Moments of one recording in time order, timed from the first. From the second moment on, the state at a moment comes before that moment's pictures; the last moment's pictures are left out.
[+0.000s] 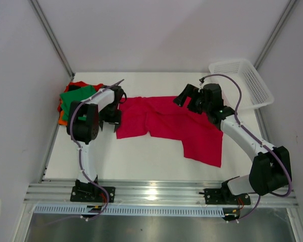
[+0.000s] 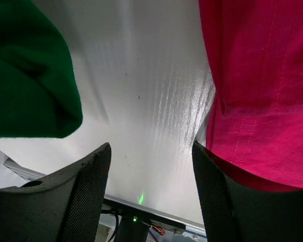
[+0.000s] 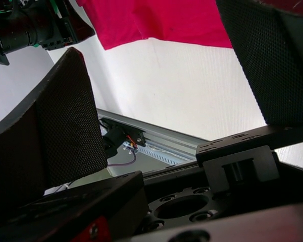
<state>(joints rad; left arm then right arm) -0.21 2.13 1.58 -1.14 -0.27 -0.26 0.38 1.40 1.07 -0.12 -0.19 0.67</state>
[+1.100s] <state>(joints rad) -0.23 2.15 1.66 -1.17 -0.21 -0.25 0.37 1.42 1.08 -0.10 -0.21 0.68</state>
